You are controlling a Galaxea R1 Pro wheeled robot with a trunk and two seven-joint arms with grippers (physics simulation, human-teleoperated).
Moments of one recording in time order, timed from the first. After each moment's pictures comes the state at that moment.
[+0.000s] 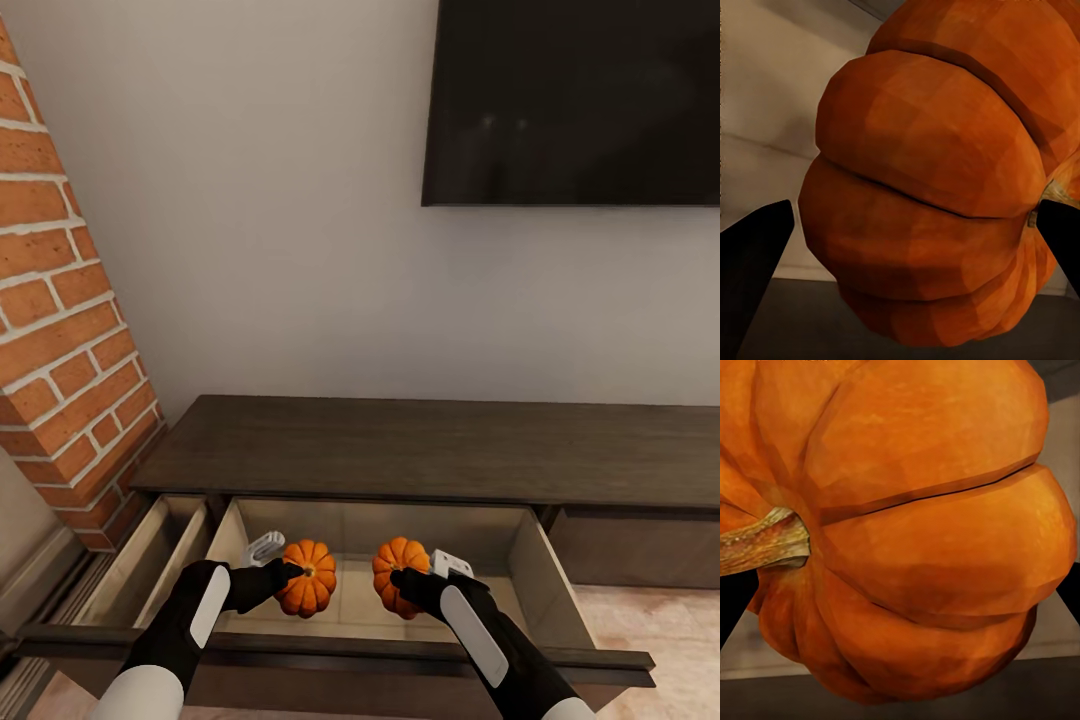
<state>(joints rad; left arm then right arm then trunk) -0.53 -0.08 0.24 -0.78 0.26 0.78 -0.15 -0.45 0.03 0.37 -0.92 -0.84 0.48 -0.40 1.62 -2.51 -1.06</state>
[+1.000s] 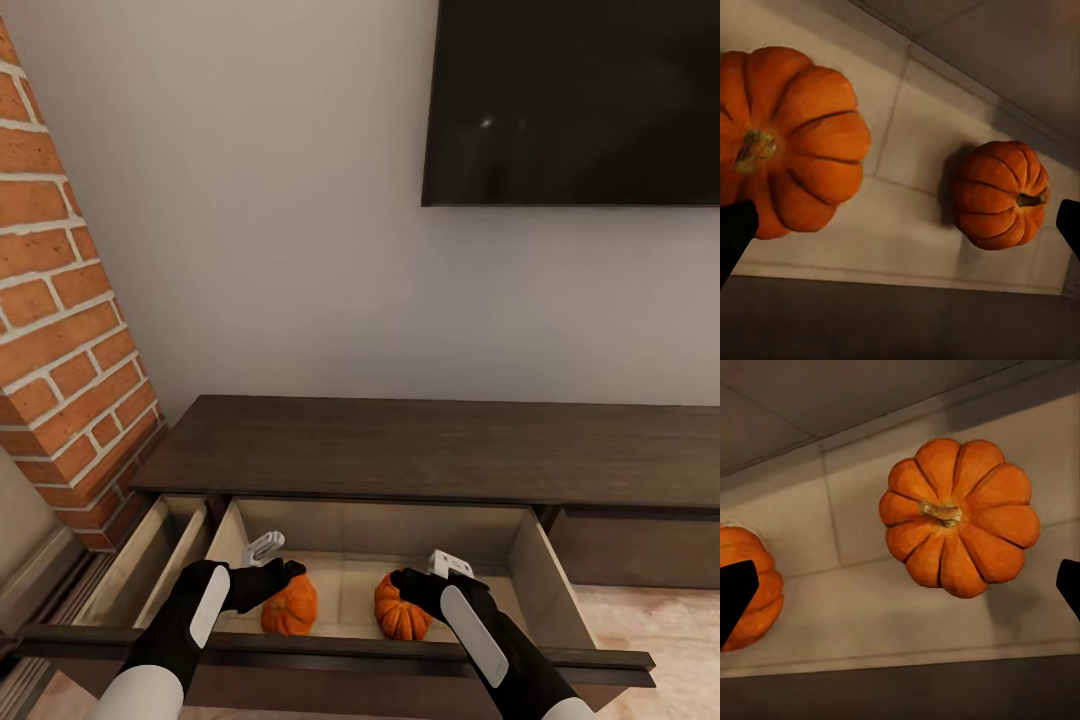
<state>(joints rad) -0.53 -0.08 0.24 -0.78 0.27 0.78 -0.15 -0.45 0.03 0.37 -0.92 -0.84 0.49 -0.40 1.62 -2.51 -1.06</state>
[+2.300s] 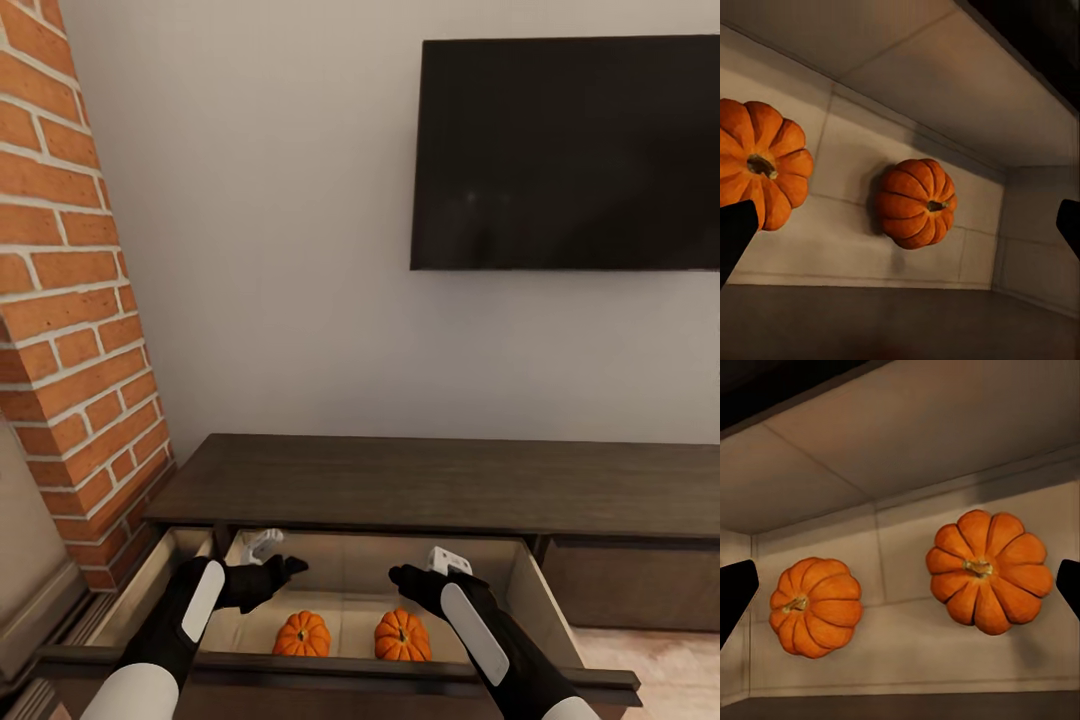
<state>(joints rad) -0.53 -0.07 0.24 -0.80 0.37 0.86 -0.16 -0.45 0.03 0.37 -0.93 -0.84 0.49 -0.39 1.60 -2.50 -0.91</state>
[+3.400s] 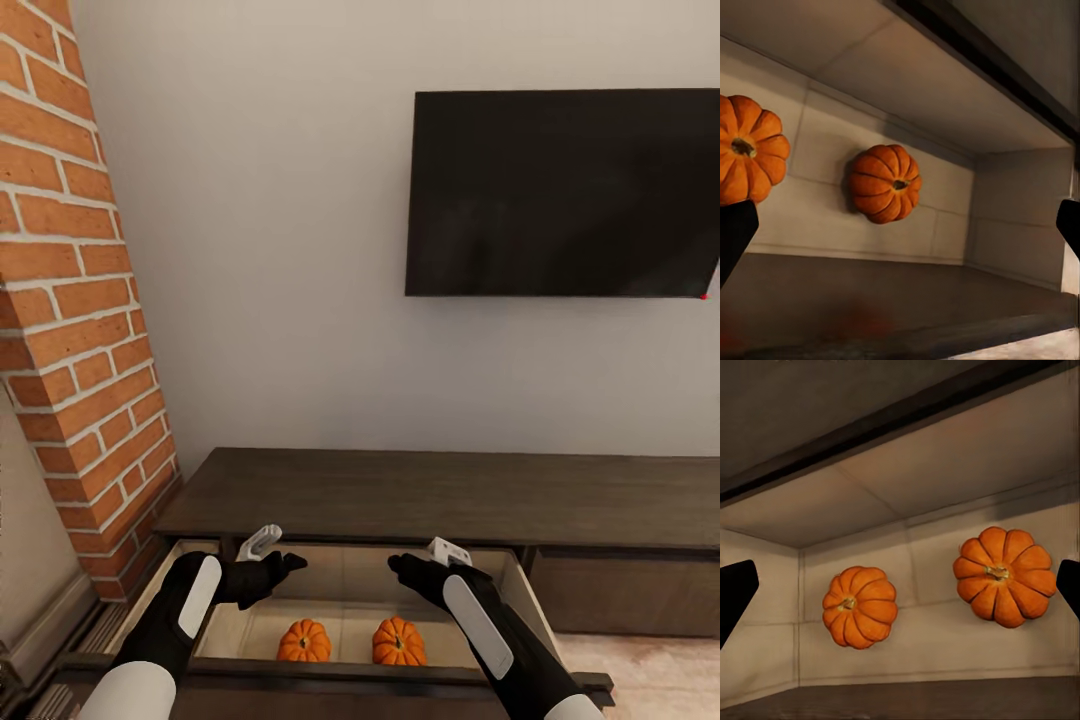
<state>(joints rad) -0.53 -0.06 0.24 -0.83 0.37 0.91 -0.16 -0.45 0.03 0.36 -0.99 -0.87 0.50 -0.39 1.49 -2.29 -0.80</state>
